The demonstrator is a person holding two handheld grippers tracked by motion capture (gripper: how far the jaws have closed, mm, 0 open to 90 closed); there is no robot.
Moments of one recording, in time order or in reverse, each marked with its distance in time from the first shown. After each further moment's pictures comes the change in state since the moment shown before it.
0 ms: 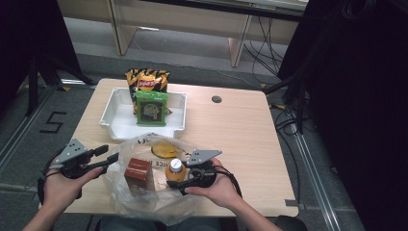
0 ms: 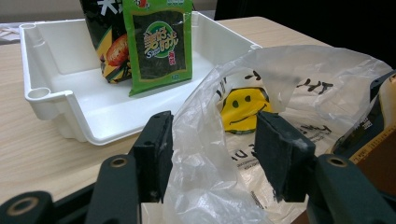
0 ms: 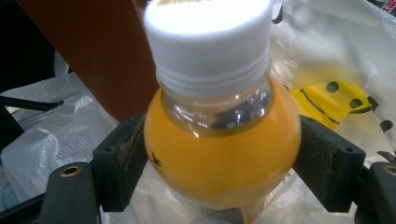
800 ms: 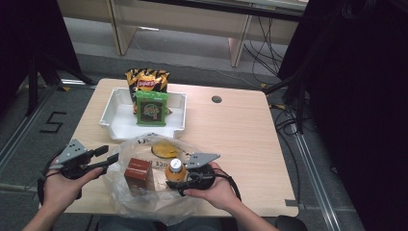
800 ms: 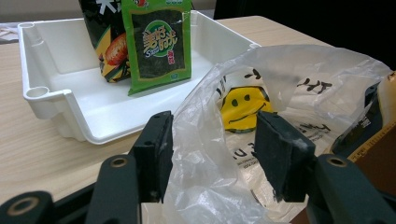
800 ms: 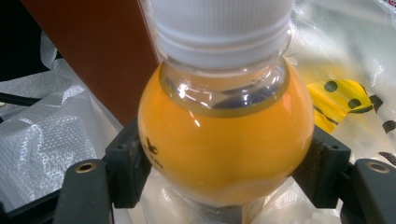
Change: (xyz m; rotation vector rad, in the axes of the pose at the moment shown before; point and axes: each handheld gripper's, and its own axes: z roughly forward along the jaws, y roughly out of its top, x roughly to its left) left arm 0.000 -0.001 0.000 0.003 -0.003 0.008; right arm 0.002 -0.007 0.006 -0.003 -0.025 -0.041
